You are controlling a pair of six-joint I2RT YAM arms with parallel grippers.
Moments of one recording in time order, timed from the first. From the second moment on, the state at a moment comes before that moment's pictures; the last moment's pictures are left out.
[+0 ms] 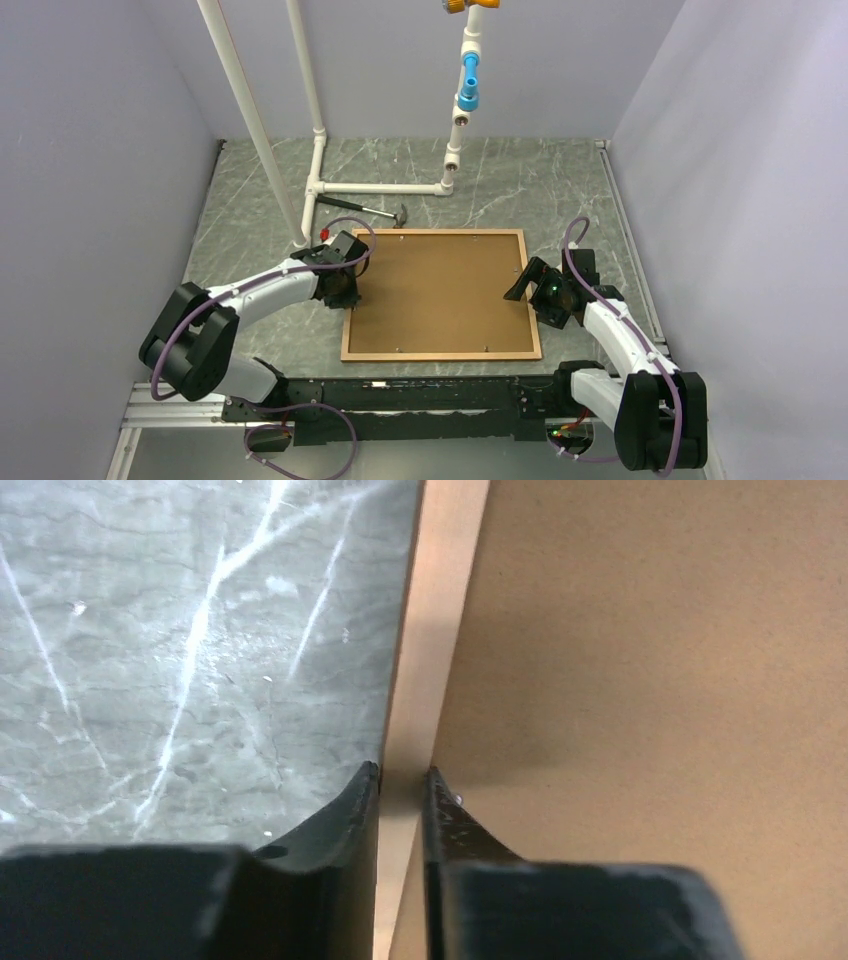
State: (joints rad) left arm -0.60 1.43 0.75 -0.55 -0.17 -0.76; right arm 0.02 1.01 0.43 -0.46 -0.27 0.61
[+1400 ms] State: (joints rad) left arm -0.55 1.14 0.57 -0.47 0.03 -0.78; right arm 0.03 1.36 0.76 -0.48 -0.09 0.49
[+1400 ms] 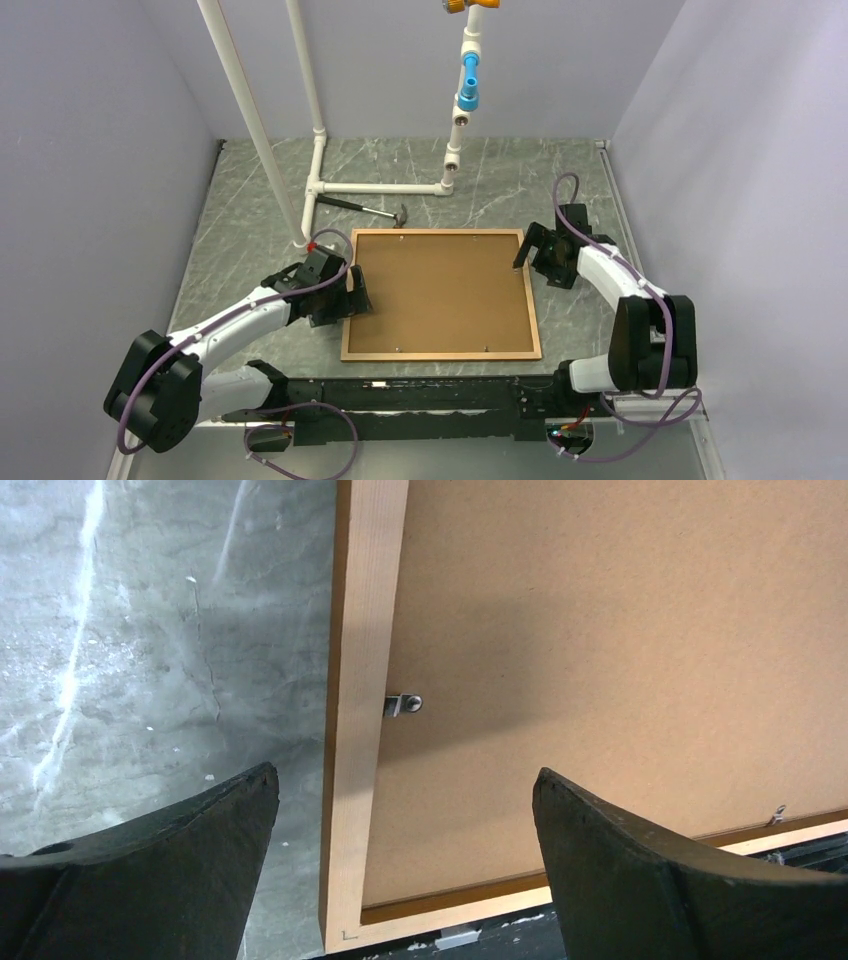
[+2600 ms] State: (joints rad) left arm -0.55 1.16 0.54 -0.42 0.07 -0.78; right arm 0.17 1.60 0.91 -0.49 0.08 0.36
